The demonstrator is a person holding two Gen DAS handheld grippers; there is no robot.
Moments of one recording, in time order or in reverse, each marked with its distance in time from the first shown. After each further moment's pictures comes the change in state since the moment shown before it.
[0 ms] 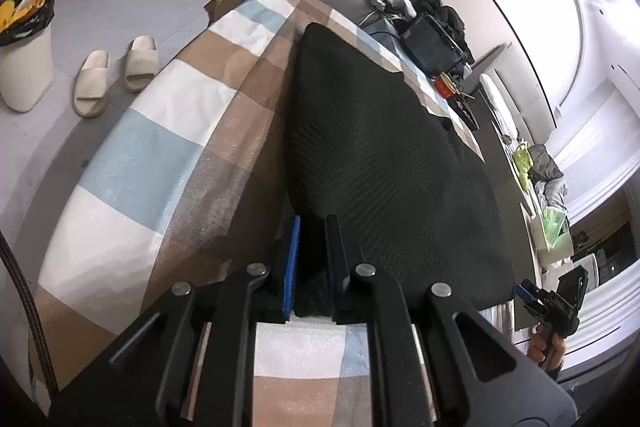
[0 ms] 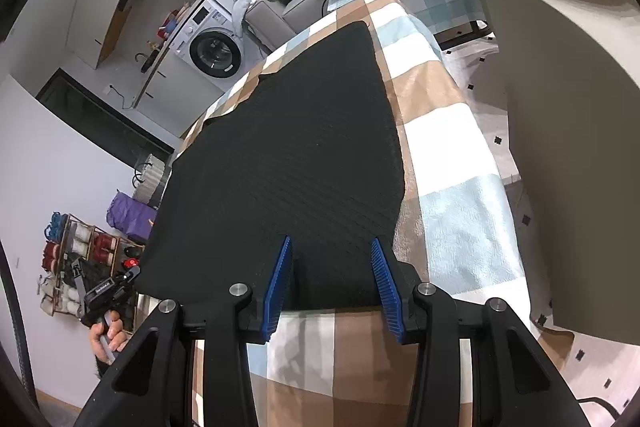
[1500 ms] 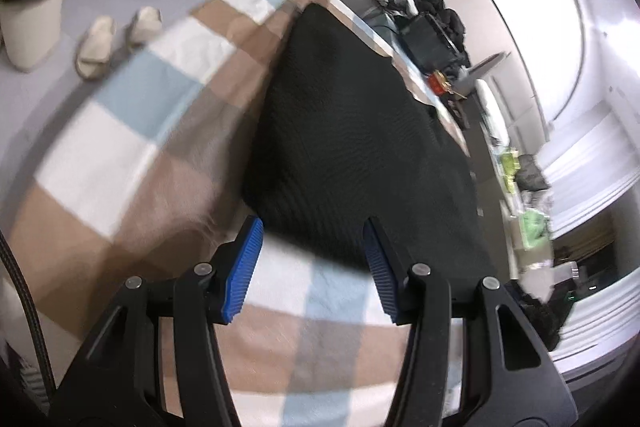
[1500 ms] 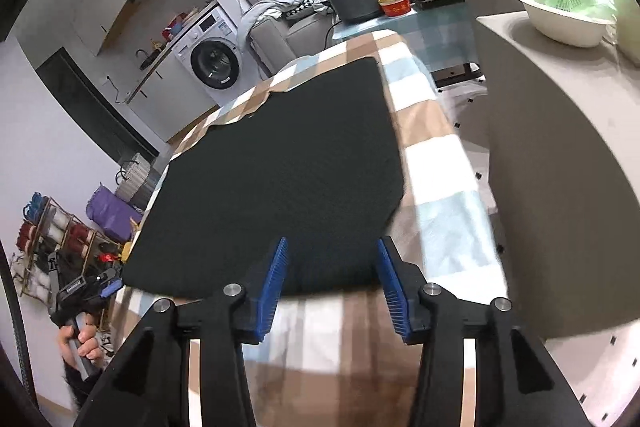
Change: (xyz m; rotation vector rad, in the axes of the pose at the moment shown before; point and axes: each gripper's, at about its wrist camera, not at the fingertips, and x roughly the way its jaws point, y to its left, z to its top) left arm -0.027 -0.006 -0.042 -0.102 0.060 -0.066; right arm -0.036 0.037 -0.031 -0.116 -0.105 -0.066
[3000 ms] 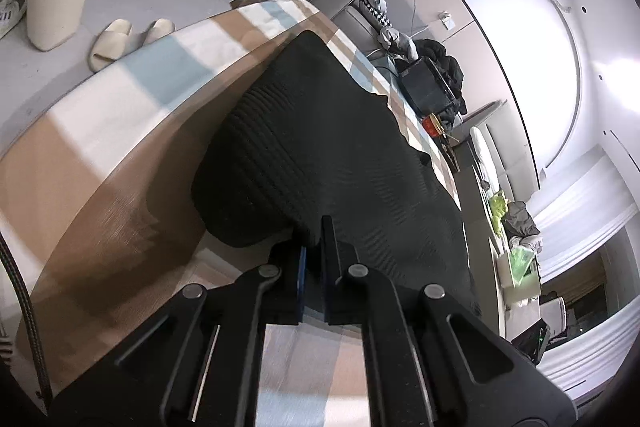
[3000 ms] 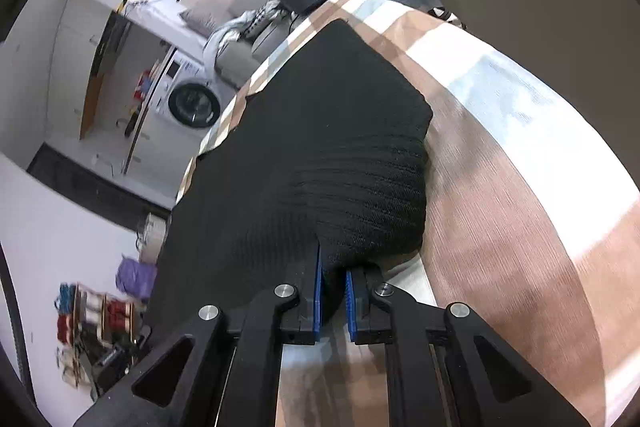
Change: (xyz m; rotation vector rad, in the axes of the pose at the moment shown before) left arm -0.011 0.009 -0.042 -0.078 -0.178 -0.025; right arm 0.046 0.015 -0.044 0.322 -0.001 0.047
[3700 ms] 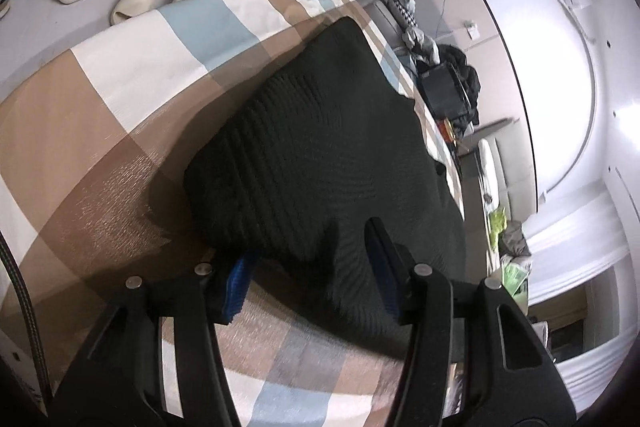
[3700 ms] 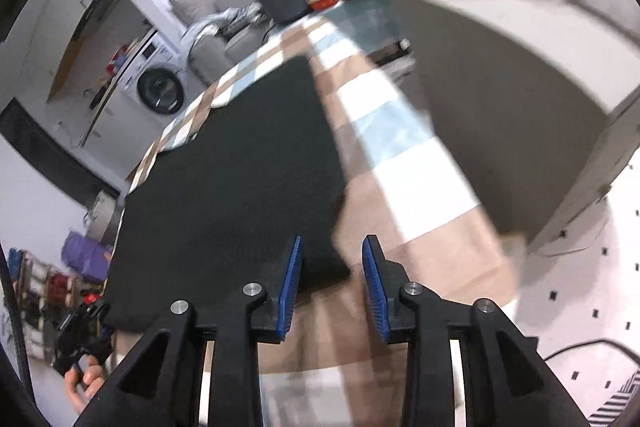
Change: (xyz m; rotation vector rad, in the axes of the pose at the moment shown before) left arm 0.009 0.028 -0.008 -0.147 0.038 0.015; right arm -0.071 -0.015 0.002 -0.139 -0.106 -0.221
